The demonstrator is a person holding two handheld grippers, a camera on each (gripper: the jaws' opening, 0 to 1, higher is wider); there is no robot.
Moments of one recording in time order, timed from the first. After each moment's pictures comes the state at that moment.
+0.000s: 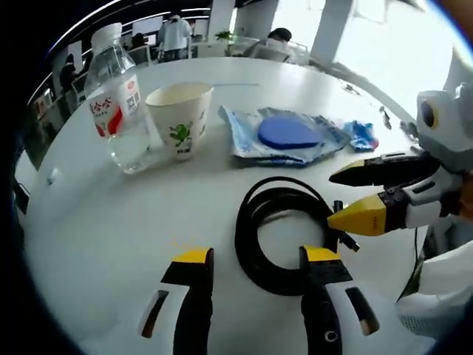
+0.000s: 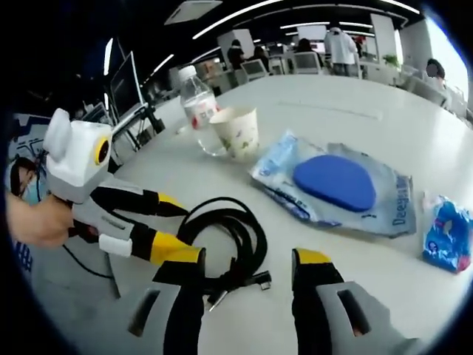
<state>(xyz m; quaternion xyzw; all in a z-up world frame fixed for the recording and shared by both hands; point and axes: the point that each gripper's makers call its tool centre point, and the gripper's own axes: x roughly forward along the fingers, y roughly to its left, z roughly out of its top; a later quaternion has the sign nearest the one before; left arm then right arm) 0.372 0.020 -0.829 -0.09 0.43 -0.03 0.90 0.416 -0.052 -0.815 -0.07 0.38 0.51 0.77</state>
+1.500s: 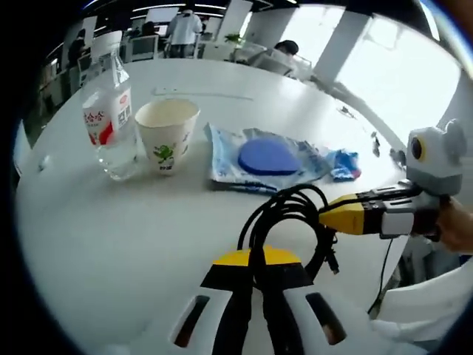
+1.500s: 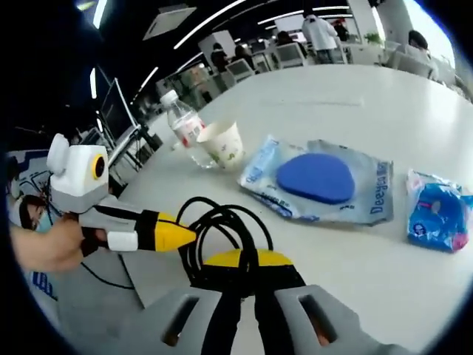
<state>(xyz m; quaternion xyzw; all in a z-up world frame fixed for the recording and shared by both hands) 0.393 -0.015 -0.791 -0.16 0.40 -0.05 0.90 0.431 -0.086 -0.780 -0.01 0.41 0.48 0.77</state>
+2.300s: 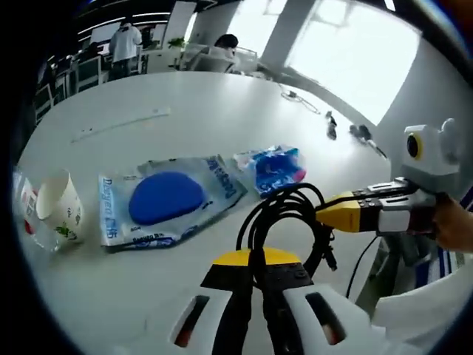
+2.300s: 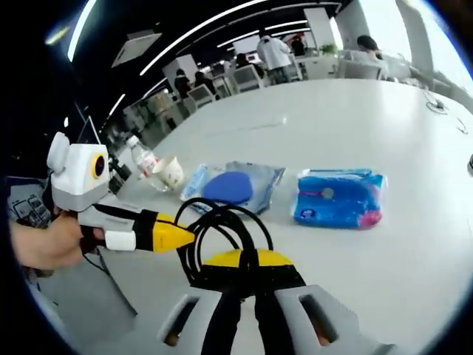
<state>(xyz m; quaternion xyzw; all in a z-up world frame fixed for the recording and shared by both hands) 0.455 -0.136 -0.767 -0.11 0.40 -0.18 0.89 0.474 -0.211 -0.757 0.03 0.39 0.38 0.84</state>
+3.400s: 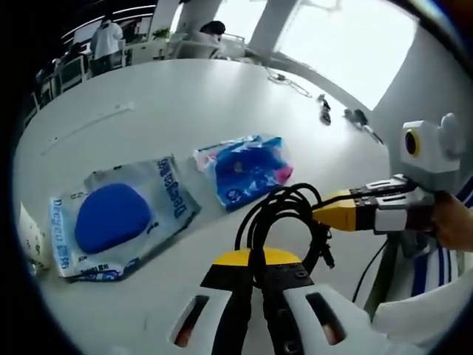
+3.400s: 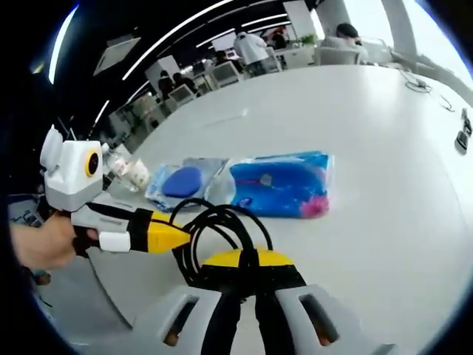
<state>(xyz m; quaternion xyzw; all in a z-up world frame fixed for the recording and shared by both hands) 0.493 -0.196 -0.801 -0.09 0.43 -0.20 0.87 0.513 -0.271 -0.797 0.04 0.42 0.35 0.84</state>
